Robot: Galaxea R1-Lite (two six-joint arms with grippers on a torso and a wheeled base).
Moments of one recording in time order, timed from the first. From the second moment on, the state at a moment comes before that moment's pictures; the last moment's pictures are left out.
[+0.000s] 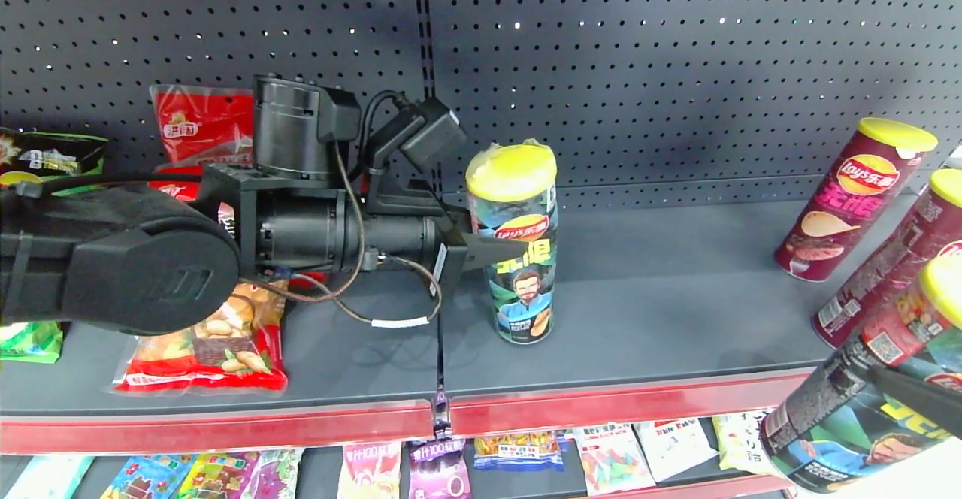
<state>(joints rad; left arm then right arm) -0.60 1.77 -1.14 -0.31 -0.57 0.21 0.25 0.79 -0.50 -0.04 0.24 -0.17</state>
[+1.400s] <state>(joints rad) -0.59 1.69 -0.98 -0.31 -0.59 0.29 0.25 0.80 -0.49 -0.04 0.25 -0.17</state>
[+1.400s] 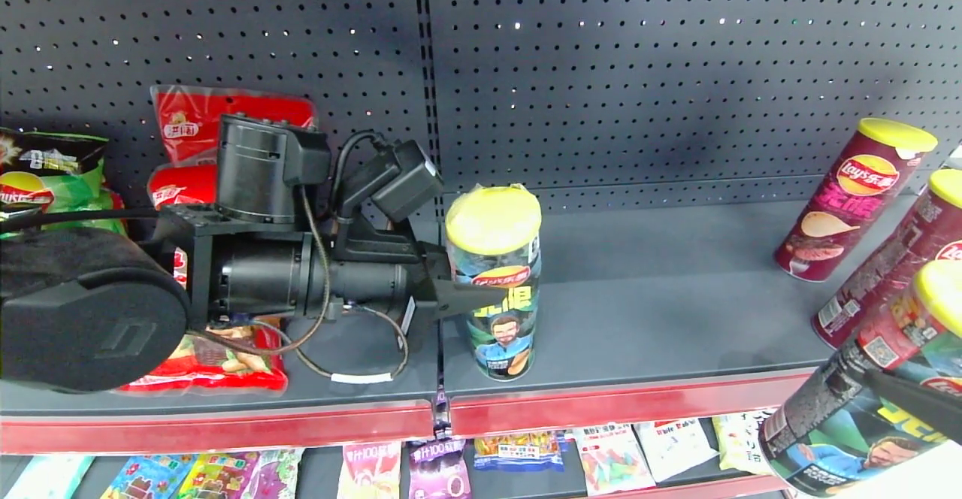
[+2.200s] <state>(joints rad) -0.60 1.78 -1.08 -0.32 -0.63 0.29 0.25 0.79 -0.49 -0.04 0.24 -0.17</state>
